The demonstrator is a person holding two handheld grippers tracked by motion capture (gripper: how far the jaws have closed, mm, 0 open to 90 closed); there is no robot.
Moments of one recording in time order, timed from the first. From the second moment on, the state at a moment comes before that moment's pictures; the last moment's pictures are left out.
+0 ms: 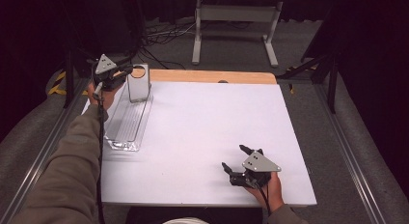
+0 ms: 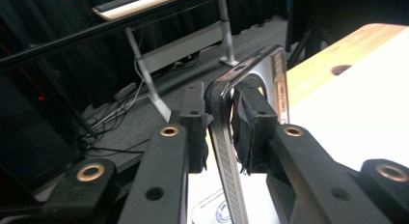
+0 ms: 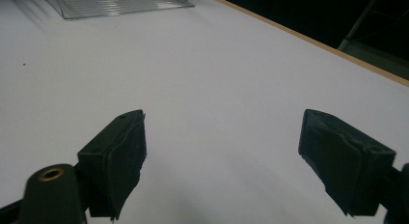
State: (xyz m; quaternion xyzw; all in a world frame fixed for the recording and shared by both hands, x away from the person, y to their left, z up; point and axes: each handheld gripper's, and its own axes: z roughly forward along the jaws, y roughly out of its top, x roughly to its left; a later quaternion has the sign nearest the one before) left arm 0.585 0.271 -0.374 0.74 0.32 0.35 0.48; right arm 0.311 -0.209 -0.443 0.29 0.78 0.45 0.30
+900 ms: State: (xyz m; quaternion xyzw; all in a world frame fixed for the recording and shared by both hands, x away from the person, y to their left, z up) left arm 0.595 0.266 -0.379 0.73 0.34 0.39 0.44; right arm 0.307 -0.207 -0.440 0.28 0.78 0.46 0.31
